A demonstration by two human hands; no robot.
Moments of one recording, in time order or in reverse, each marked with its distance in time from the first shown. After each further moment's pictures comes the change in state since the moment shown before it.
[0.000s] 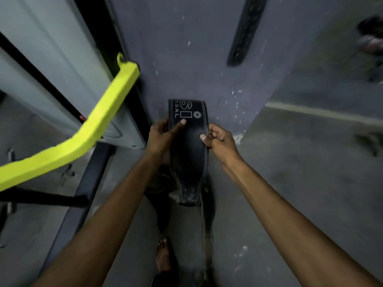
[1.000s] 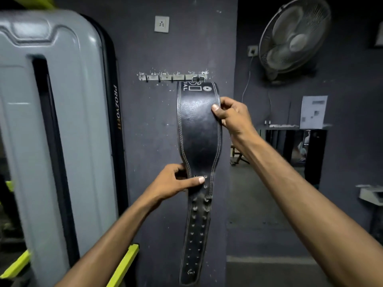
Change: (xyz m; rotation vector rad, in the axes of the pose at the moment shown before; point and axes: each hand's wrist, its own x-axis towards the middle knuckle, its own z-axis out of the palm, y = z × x) left_hand -0.435 0.510 0.063 0.349 -0.433 0.800; right_hand -0.450 -0.627 -0.150 0.091 0.180 -1.042
